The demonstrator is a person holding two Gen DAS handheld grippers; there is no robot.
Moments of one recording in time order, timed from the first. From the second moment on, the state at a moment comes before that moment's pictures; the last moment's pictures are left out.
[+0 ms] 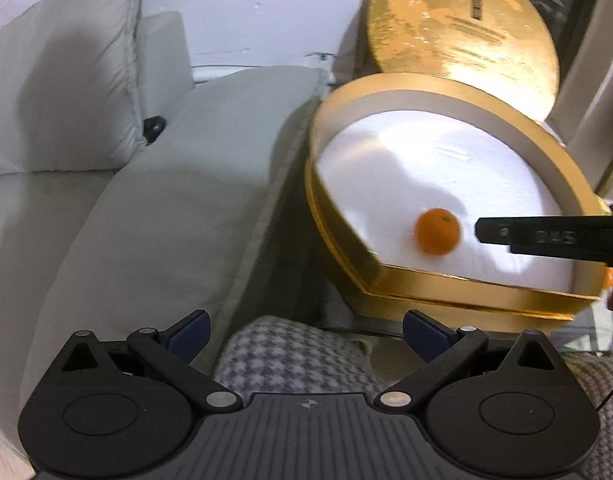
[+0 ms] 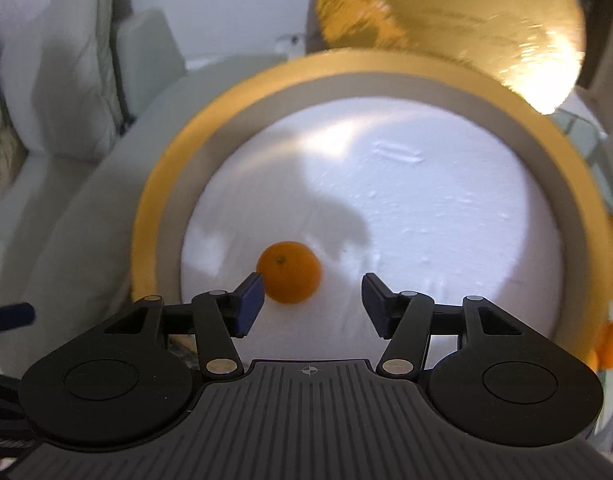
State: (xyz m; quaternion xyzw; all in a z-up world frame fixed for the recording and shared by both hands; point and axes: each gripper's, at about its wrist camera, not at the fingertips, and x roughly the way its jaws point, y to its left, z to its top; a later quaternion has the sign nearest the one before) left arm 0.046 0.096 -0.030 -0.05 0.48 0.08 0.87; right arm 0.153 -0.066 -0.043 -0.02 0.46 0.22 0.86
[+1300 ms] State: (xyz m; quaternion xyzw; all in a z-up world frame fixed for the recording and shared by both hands) left arm 0.050 -0.056 -0.027 0.11 0.50 -0.03 0.86; right arm 0.043 -0.238 -0.043 0.14 0.46 0.13 0.87
